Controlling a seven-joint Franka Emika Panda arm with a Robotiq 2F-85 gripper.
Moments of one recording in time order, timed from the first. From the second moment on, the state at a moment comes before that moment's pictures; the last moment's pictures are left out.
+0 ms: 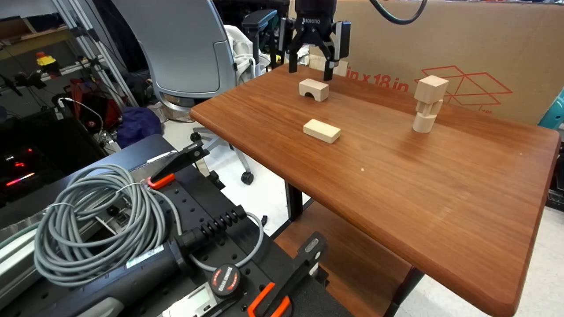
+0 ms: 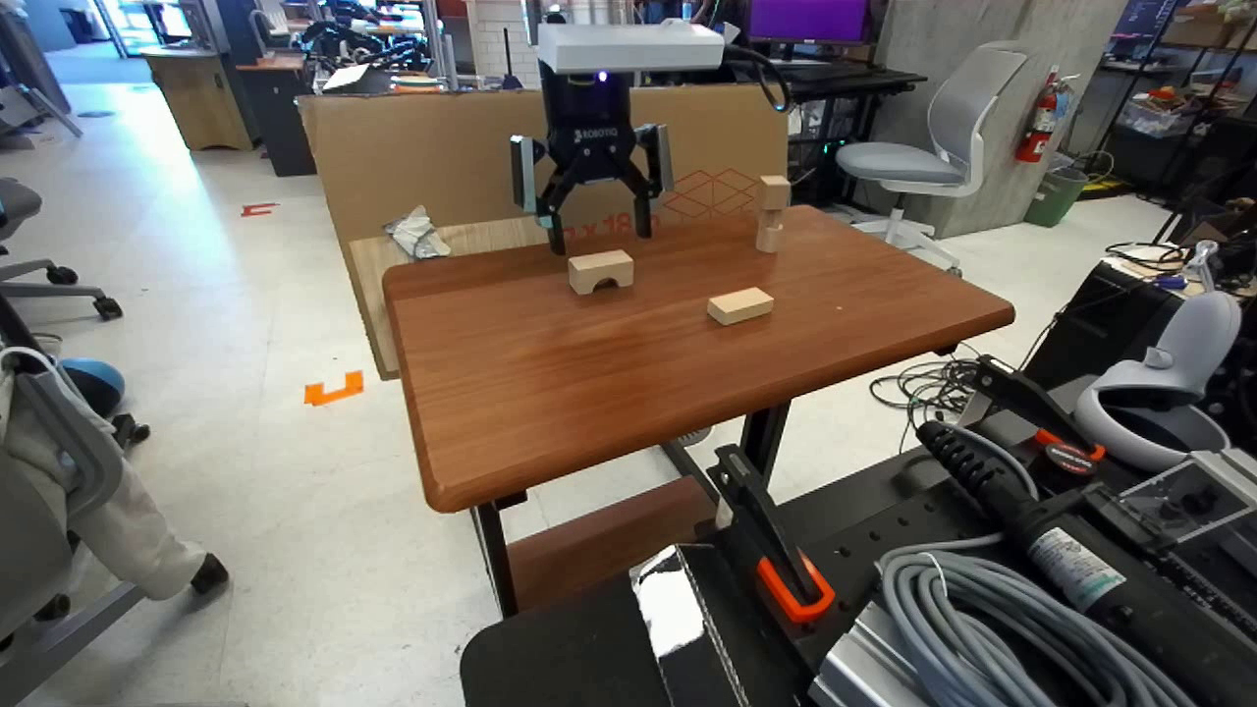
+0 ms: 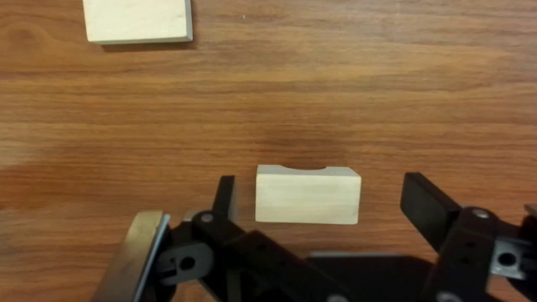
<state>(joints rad) 0.14 0.71 0.07 -1.65 -0.08 2.18 0.17</state>
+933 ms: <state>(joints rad) 0.17 0.82 0.05 -1.54 -0.08 2.17 0.13</state>
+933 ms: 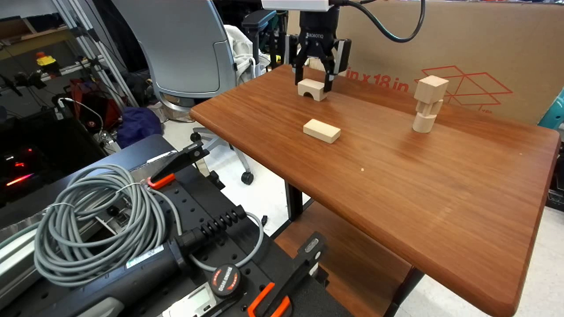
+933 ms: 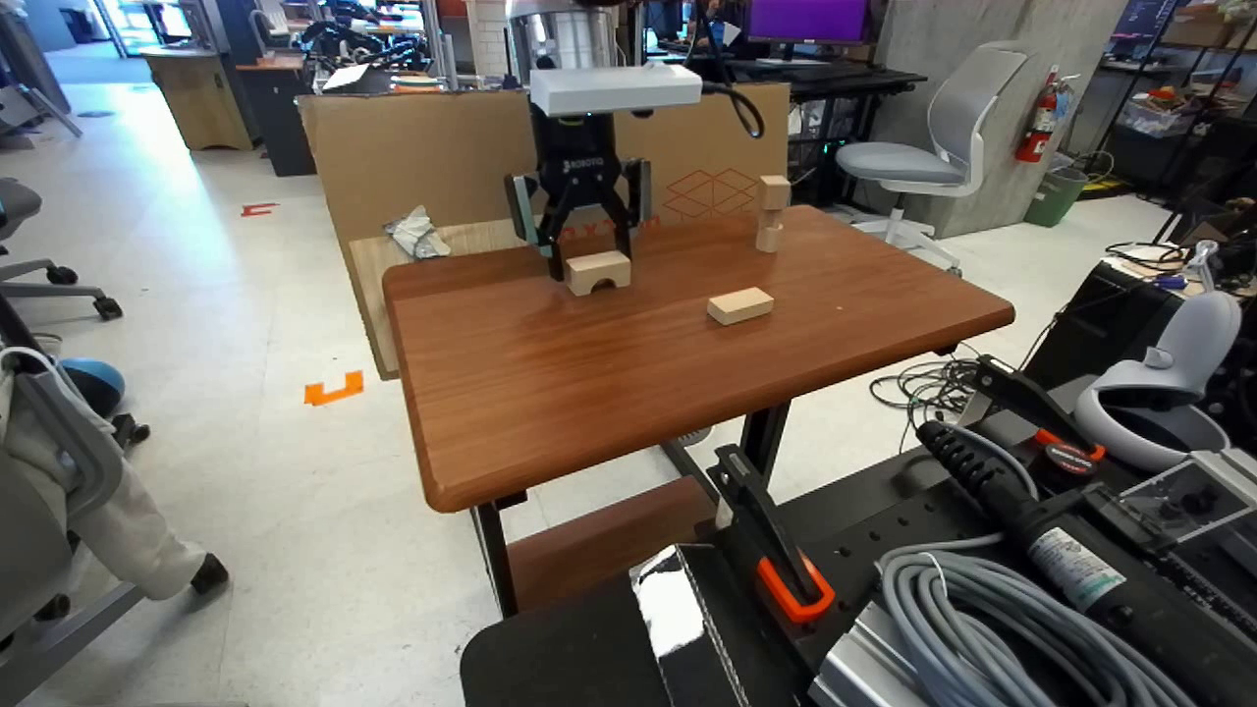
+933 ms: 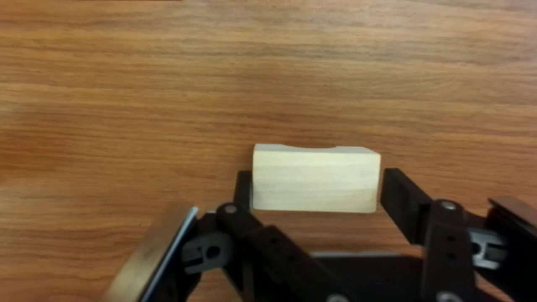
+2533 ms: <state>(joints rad) 0.05 0.50 0.01 -1.88 0.06 2.18 0.12</state>
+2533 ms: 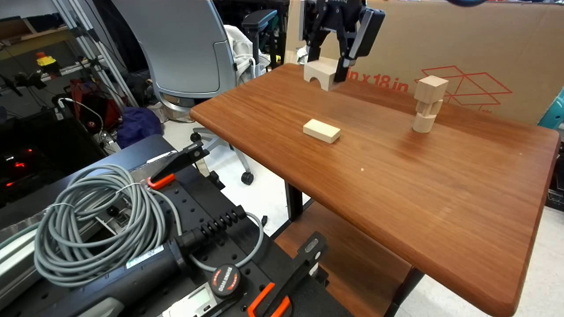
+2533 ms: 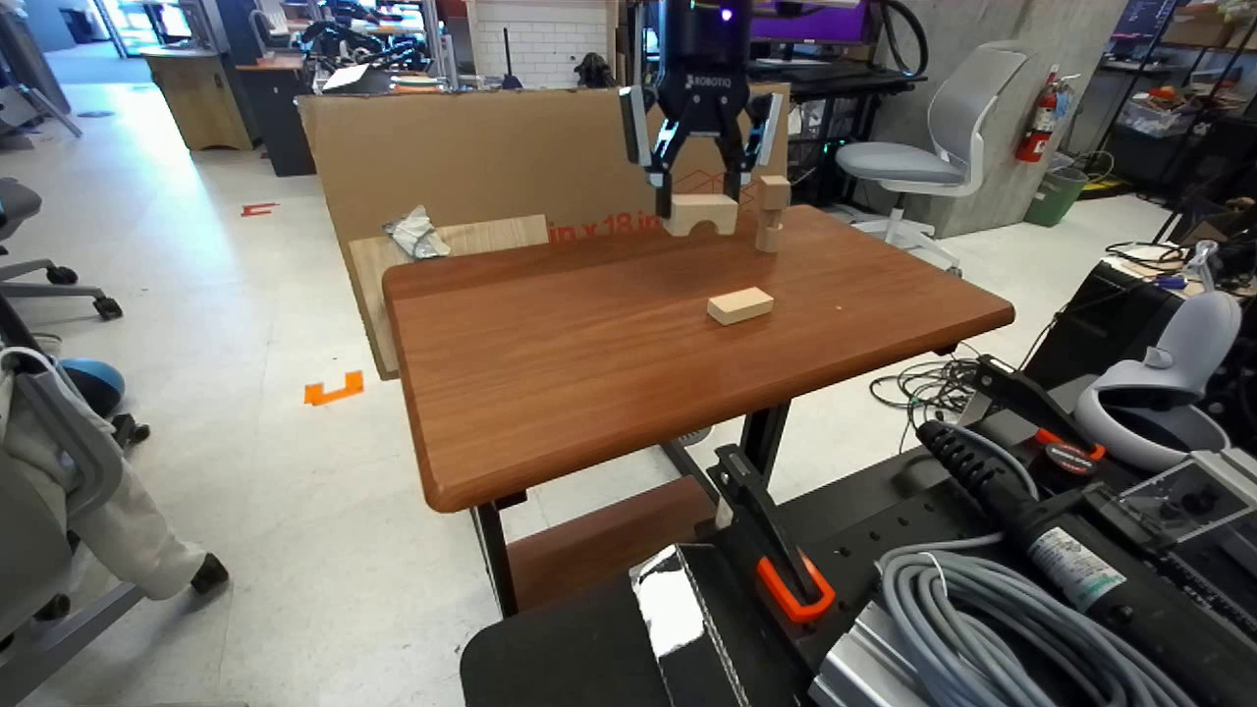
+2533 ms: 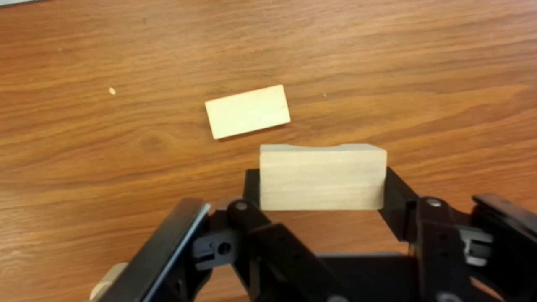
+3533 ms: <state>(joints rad) 0.07 0.50 0.00 -2.01 -0.10 2.27 0.09</state>
